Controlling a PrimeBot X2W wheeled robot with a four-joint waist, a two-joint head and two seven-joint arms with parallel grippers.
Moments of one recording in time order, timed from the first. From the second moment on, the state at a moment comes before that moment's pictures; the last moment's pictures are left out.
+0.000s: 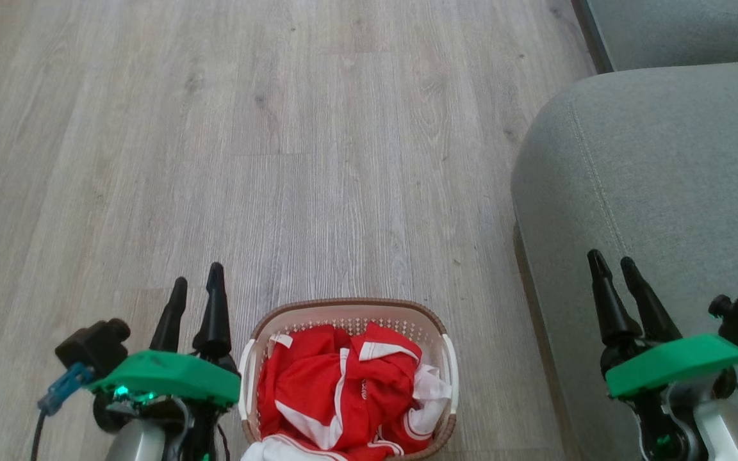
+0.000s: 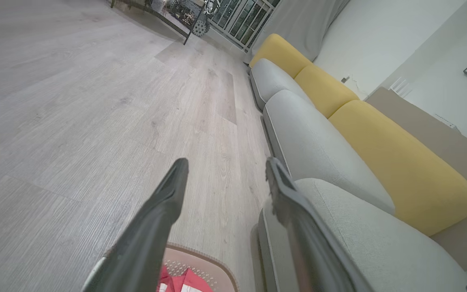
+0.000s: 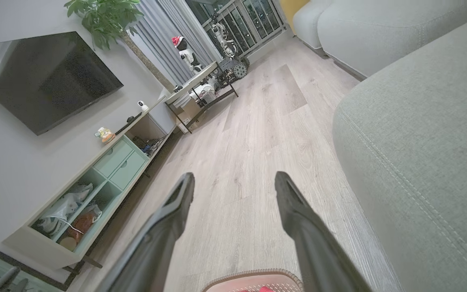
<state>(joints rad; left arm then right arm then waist) -0.04 0.03 -0.16 0.15 -0.67 0.03 -0.12 -0.02 -0.17 0.10 0.13 0.80 0.13 -0.12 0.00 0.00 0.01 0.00</state>
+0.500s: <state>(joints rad) -0.04 0.03 -0.20 0.12 -0.50 0.05 -0.17 -0.03 -0.20 0.14 0.10 0.65 0.13 -0.16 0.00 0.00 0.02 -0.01</state>
